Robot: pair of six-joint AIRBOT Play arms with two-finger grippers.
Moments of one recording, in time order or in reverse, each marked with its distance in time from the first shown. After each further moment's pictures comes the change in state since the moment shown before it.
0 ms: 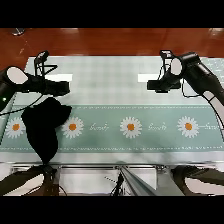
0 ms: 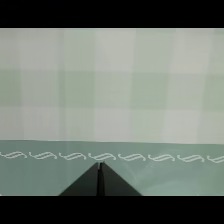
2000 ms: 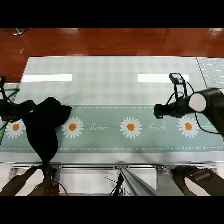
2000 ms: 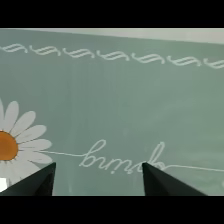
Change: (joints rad) left arm 0.420 0.226 -0.272 0.255 -0.105 -0.088; right arm -0.002 0.465 -0.530 0.175 -0.111 -0.082
